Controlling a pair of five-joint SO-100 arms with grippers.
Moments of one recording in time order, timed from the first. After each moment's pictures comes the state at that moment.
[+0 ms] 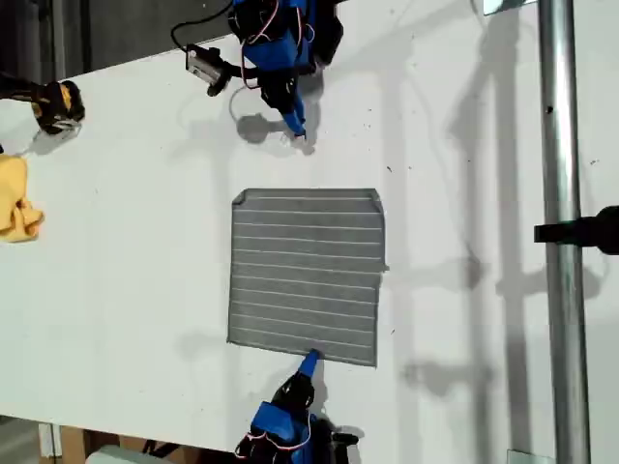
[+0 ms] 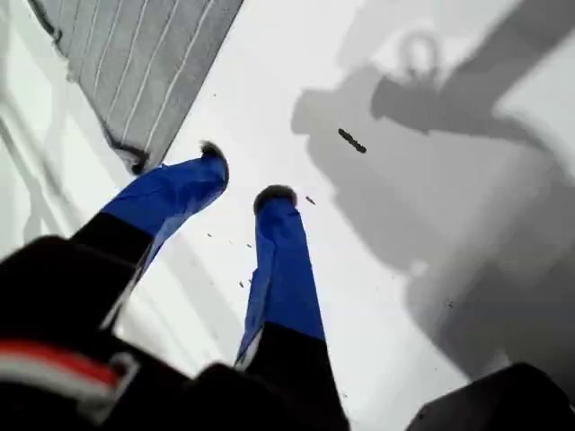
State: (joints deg) arm 0 -0.1 198.8 178.4 73.8 -55.8; arm 1 2.3 188.1 166.7 81.1 86.7
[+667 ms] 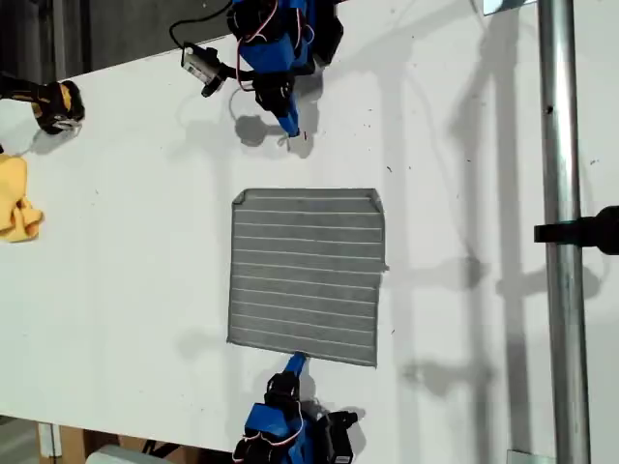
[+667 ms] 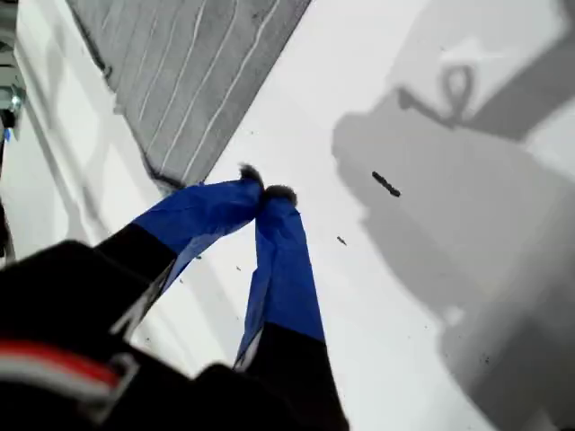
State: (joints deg) arm 0 -8.6 198.8 178.5 73.8 -75.4; arm 1 4.7 188.4 166.6 74.0 86.0
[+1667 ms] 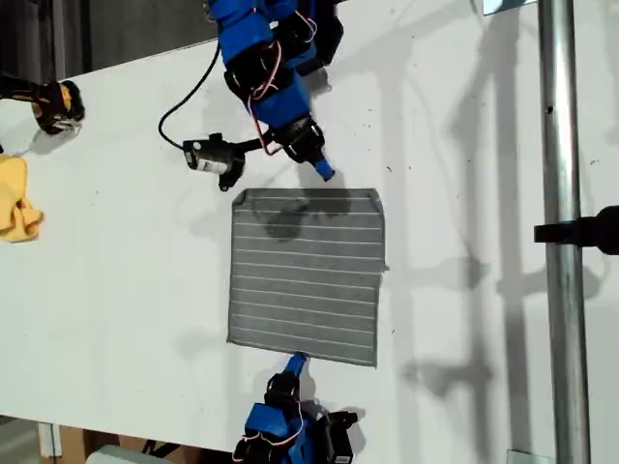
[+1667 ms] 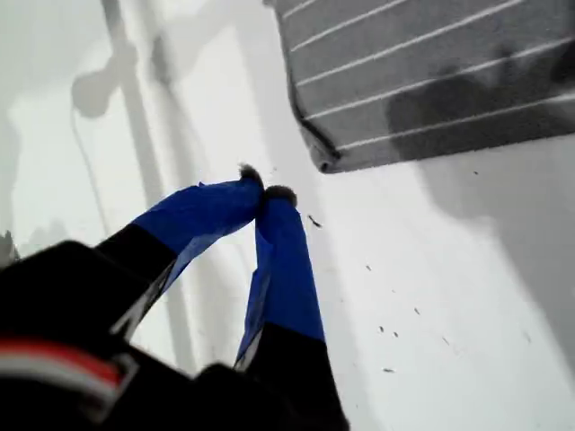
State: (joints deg) arm 0 -8.6 198.8 178.5 73.8 -75.4; arm 1 -16.8 114.5 102.3 67.9 68.6
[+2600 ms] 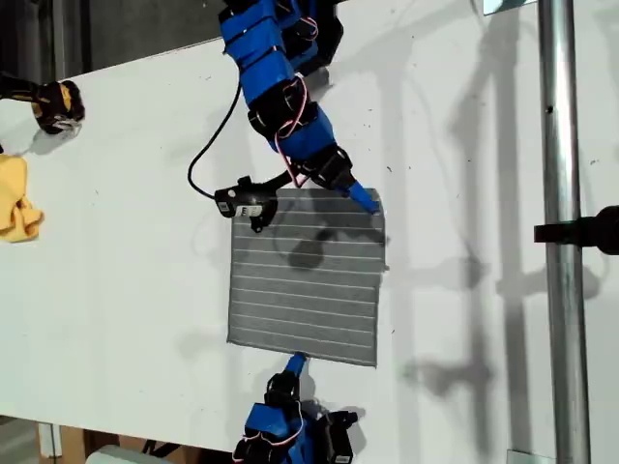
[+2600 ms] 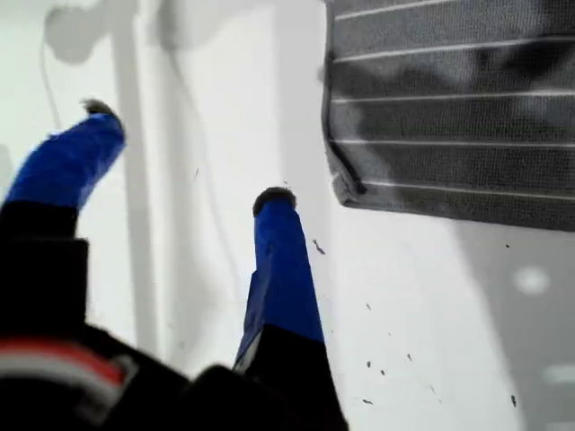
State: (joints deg) arm 0 -8.6 198.8 178.5 73.8 -75.8; arm 1 -20.2 93.6 82.4 71.6 59.9
